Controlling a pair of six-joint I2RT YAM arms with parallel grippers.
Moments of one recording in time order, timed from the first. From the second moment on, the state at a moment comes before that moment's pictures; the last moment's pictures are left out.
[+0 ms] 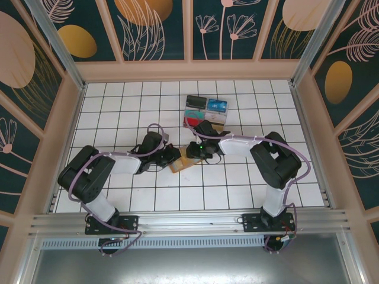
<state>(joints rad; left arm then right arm) -0.56 1.65 0.58 0.35 0.44 -1.06 0.72 1.83 1.03 -0.26 -0.26 0.66</state>
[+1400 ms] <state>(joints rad) -0.33 1.19 0.64 0.34 0.72 -1.05 0.57 1.67 1.21 0.11 -0.82 0.83</state>
